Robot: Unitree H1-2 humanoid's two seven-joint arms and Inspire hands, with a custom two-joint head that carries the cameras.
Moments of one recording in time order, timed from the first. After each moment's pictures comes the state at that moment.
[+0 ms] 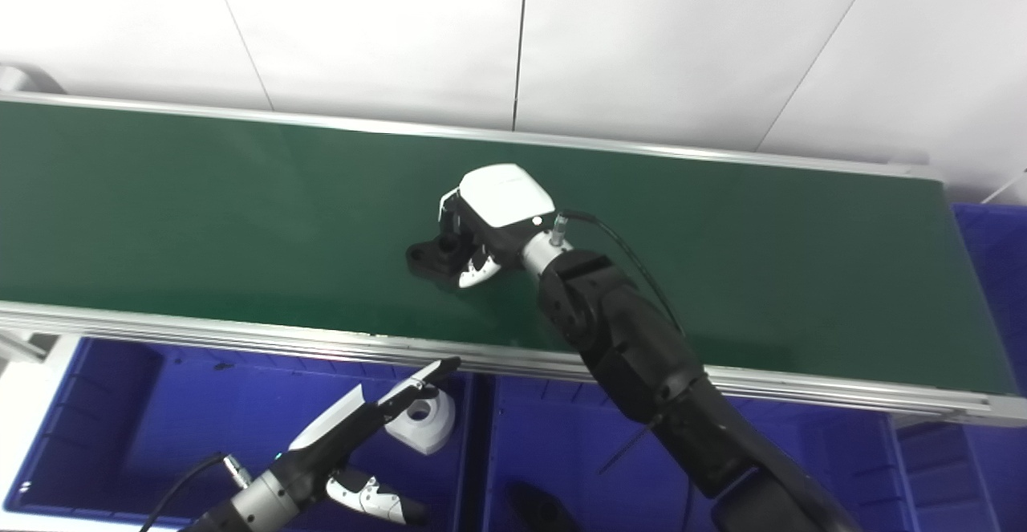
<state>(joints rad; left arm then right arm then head) 0.31 0.30 -0.45 0.04 0.22 -0.43 -0.22 -0.47 -0.20 0.68 0.24 -0.94 0.11 0.23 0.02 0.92</state>
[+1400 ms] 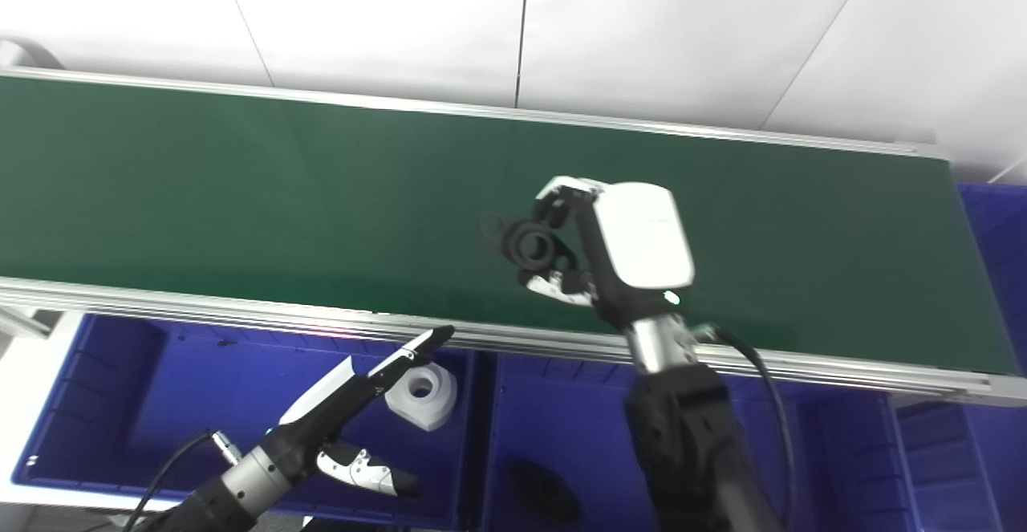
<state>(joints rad) 0.36 0.28 -0.39 -0.04 0.18 -0.42 -0.27 0.12 -0.19 0.35 -0.42 -0.99 0.11 0.00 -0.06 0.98</state>
